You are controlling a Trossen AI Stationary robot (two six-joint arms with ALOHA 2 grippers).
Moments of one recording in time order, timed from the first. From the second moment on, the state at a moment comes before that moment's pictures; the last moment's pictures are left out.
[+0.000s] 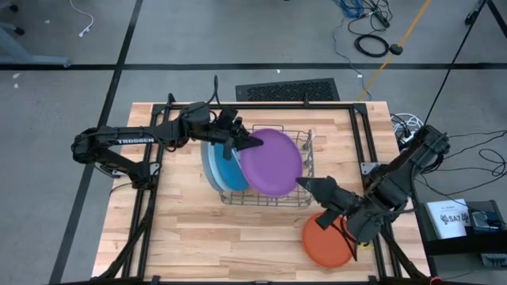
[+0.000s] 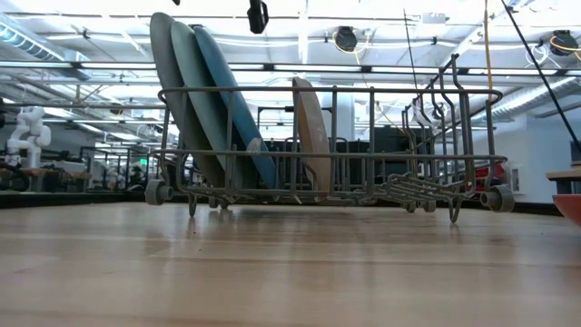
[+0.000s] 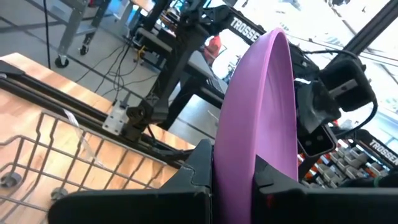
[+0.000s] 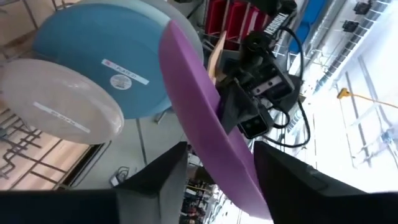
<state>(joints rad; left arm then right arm) 0.20 1.35 1.09 0.25 0.41 -0.61 0.73 1.39 1.41 -0.59 1.18 -1.22</state>
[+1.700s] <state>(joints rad) 0.18 1.36 1.08 0.25 0.37 -0.61 0.69 1.47 1.41 -0.74 1.17 -1.00</state>
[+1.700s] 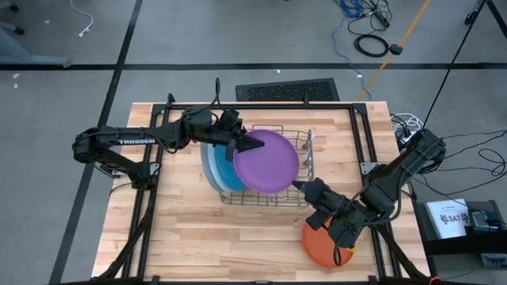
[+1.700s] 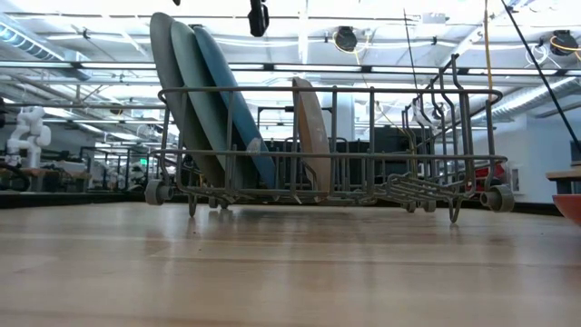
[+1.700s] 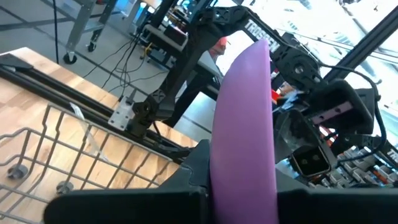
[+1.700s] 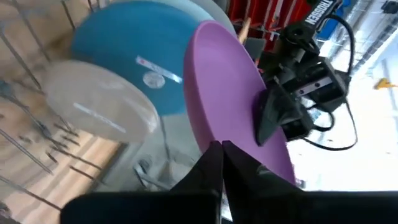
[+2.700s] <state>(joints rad) 0.13 1.39 1.09 0.23 0.38 -0.69 0.62 1.54 1.41 -0.63 1.29 -1.21</state>
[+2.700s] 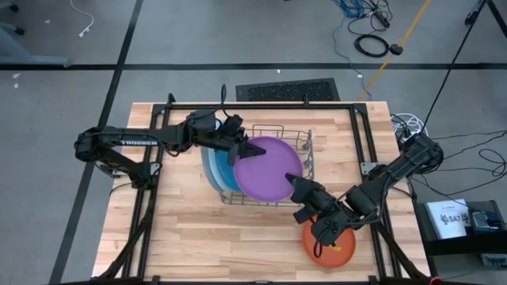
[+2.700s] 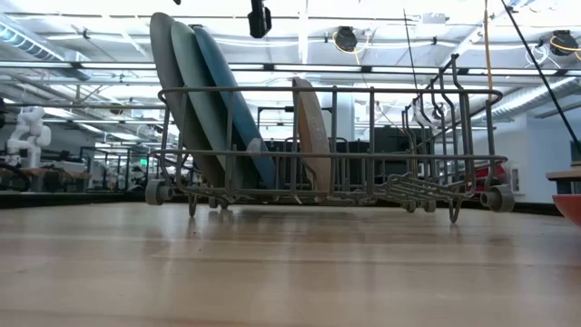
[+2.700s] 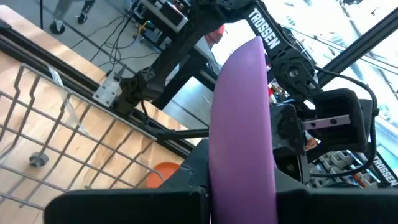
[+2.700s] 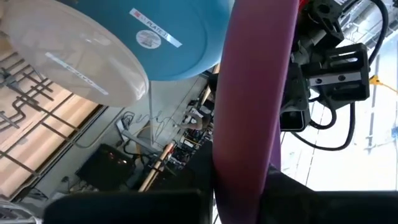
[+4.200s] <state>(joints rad) 0.16 1.29 1.09 0.20 0.36 -0.59 0.74 1.54 1.41 -0.61 1.39 -1.05</state>
